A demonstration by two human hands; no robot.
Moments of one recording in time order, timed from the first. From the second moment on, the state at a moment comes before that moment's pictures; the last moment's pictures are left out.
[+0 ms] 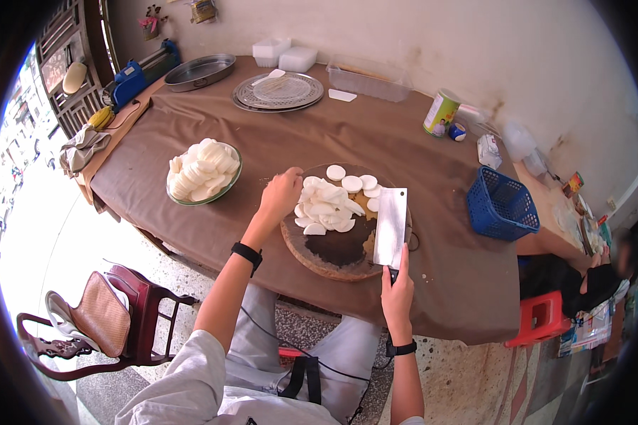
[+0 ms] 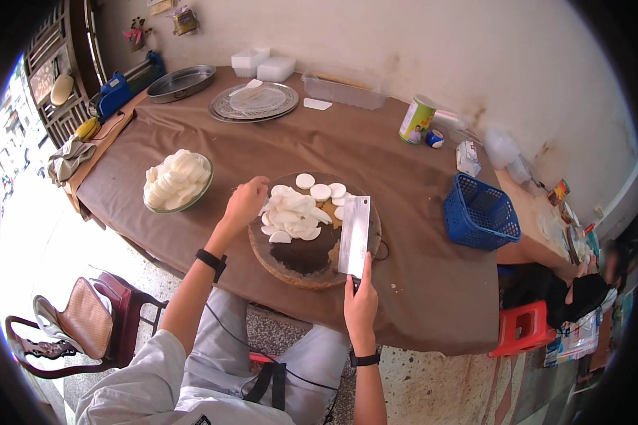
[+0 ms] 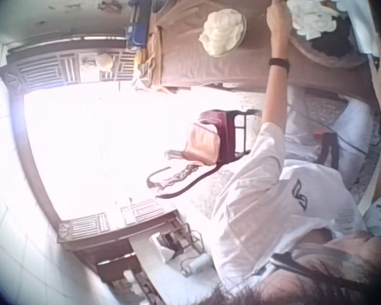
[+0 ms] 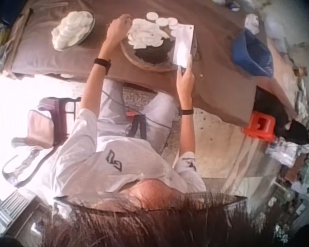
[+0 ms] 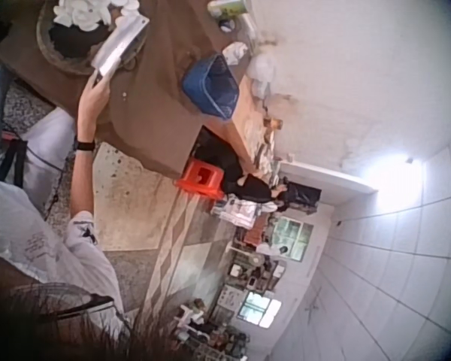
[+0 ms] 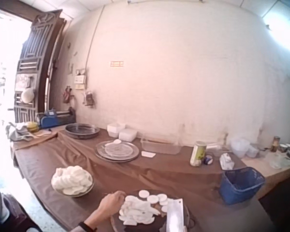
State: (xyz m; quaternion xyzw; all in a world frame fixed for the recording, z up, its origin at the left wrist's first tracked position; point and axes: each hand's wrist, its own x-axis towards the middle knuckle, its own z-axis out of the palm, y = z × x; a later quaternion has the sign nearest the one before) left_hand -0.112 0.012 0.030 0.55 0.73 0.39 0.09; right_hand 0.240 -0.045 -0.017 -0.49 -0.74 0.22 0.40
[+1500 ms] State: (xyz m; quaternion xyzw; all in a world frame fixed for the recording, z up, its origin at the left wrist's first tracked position) left_hand -0.002 -0.042 0.059 0.74 0.63 0.23 0.04; right_hand 0.238 -0.046 0.005 -0.56 -0.64 0.38 0.37
